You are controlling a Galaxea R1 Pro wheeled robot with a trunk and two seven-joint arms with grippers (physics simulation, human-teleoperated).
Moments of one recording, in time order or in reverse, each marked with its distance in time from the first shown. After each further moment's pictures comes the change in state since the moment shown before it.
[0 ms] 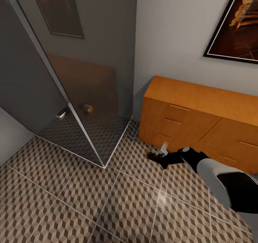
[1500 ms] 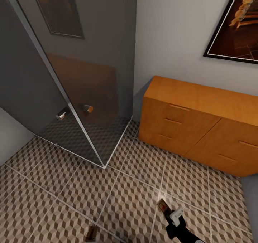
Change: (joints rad) left arm -0.008 0.038 0.007 -0.529 -0.013 0.435 0.202; right arm 0.648 0.035 -0.001 0.010 -0.231 -0.502 -0.663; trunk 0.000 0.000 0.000
